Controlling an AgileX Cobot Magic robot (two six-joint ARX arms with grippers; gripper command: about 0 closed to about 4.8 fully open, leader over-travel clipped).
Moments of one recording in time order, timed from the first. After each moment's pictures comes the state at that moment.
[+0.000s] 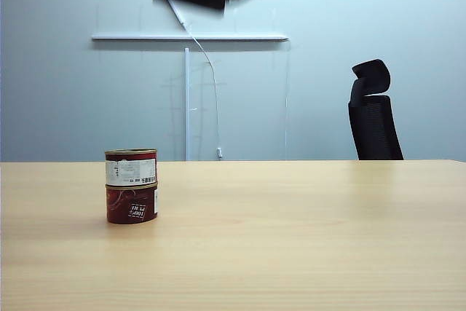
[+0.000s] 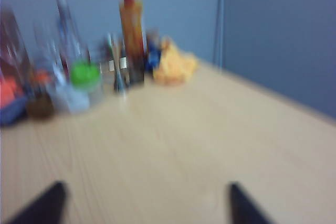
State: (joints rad) left arm -0.39 0.12 0.01 -0.08 0.03 0.01; right arm 0.81 1.57 1.03 0.57 -0.15 0.00
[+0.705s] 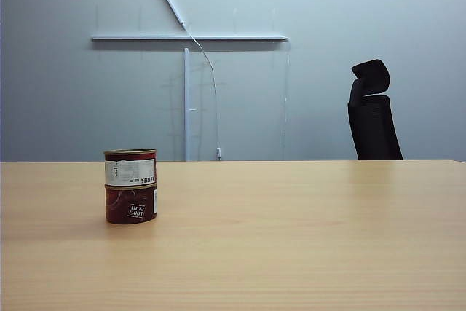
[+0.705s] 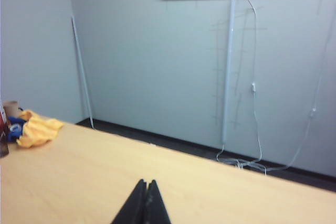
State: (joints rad) left arm -0.08 0.01 0.01 -0.07 0.02 0.01; right arm 0.80 0.83 0.91 0.08 0.37 -0.05
